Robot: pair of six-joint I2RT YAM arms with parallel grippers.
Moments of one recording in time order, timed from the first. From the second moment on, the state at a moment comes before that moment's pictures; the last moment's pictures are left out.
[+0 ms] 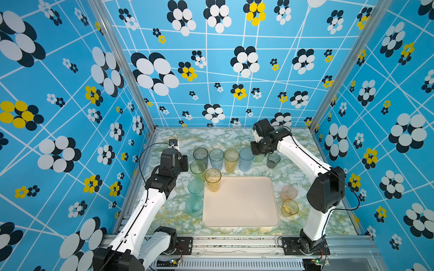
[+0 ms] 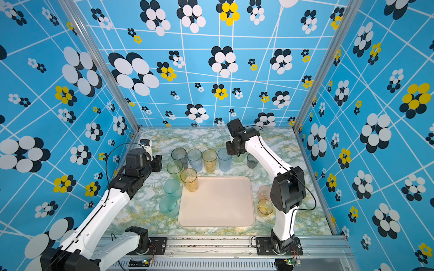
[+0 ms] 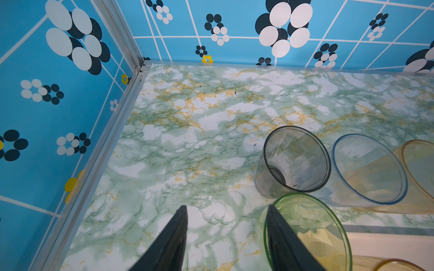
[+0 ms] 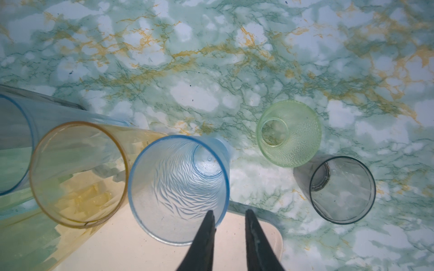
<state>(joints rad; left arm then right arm) -0.18 1.02 0.84 -0.36 -0.17 -0.14 0.47 1.88 1.77 -0.99 0.07 0.22</state>
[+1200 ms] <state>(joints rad) -0.18 1.02 0.84 -0.36 -0.17 -0.14 0.45 1.98 1.80 -0.99 0.04 0.22</state>
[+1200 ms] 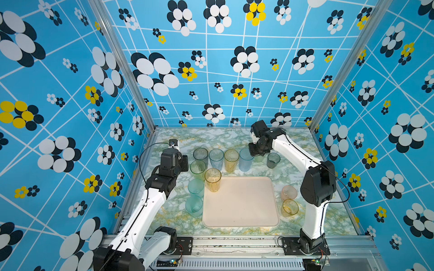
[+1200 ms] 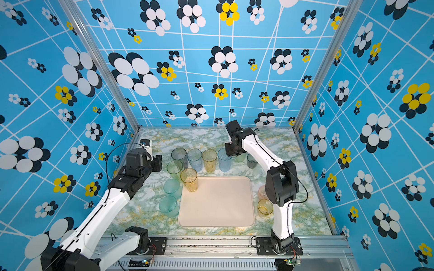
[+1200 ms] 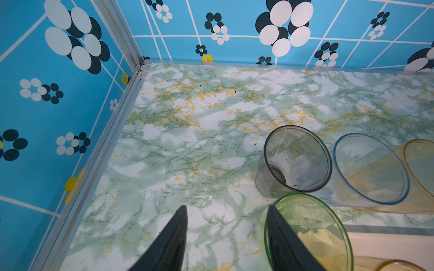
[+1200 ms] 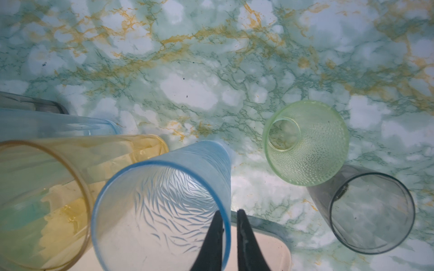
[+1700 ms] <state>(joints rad) -0.18 1.04 0.84 -0.36 -0.18 -0.14 0.45 1.85 1.67 -0.97 0.09 0.20</state>
